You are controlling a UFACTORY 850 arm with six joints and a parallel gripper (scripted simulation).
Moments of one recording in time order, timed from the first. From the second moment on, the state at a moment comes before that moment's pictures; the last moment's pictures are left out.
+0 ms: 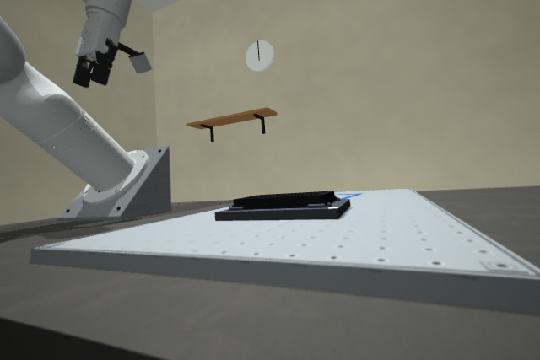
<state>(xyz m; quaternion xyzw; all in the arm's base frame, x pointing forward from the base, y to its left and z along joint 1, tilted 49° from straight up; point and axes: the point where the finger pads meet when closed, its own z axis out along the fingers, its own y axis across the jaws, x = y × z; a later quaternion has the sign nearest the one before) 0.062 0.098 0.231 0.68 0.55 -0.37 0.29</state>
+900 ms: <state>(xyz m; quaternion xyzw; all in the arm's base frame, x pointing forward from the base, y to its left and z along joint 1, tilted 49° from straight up) 0.167 0.124 0.210 0.77 0.46 -0.29 0.34</state>
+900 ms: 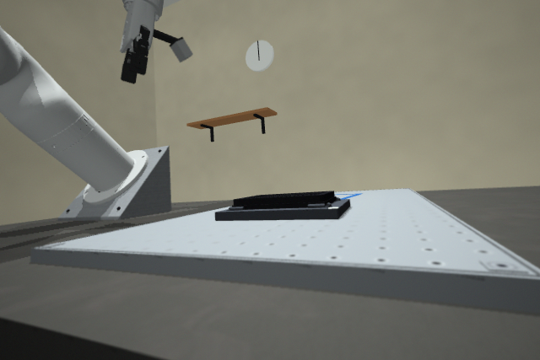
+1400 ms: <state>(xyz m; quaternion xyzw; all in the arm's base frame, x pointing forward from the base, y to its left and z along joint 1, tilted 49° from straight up) 0.224 0.125 0.198 0.81 0.39 -0.25 0.36</state>
